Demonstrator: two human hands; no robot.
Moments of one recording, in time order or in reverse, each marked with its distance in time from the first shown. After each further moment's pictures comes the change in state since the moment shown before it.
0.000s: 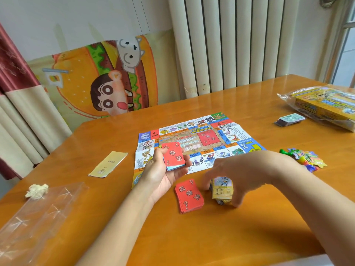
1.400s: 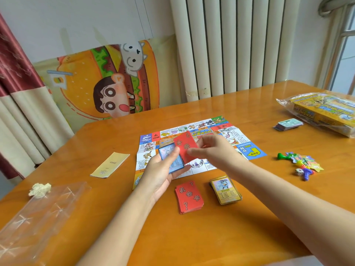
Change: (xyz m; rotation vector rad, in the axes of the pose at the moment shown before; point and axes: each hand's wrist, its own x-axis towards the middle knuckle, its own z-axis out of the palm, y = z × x) left_hand 0.000 -0.001 0.002 0.162 0.013 0.205; right_hand 0.059 -0.005 0.005 1.132 0.833 -0.007
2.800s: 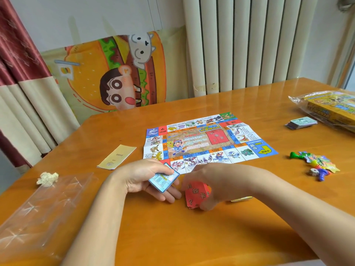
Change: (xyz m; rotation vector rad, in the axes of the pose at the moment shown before) left_hand -0.010 0.042 -0.054 0.749 -0.294 -0.553; right_hand -0.033 -0.022 0.015 -0.946 -0.757 -0.181
